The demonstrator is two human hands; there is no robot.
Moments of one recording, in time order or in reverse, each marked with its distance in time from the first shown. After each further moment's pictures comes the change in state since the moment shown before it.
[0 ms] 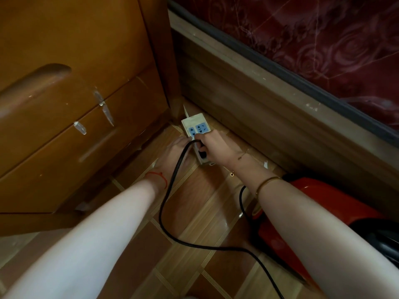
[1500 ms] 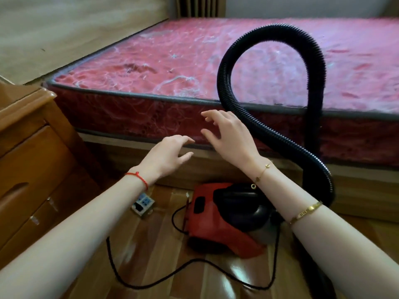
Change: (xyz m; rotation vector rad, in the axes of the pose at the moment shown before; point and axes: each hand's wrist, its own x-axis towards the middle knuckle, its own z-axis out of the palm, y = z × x) left_hand -0.211 0.219 -0.067 0.249 0.594 1.177; right_hand -0.329 -0.007 -0.204 0.009 1.036 0.402
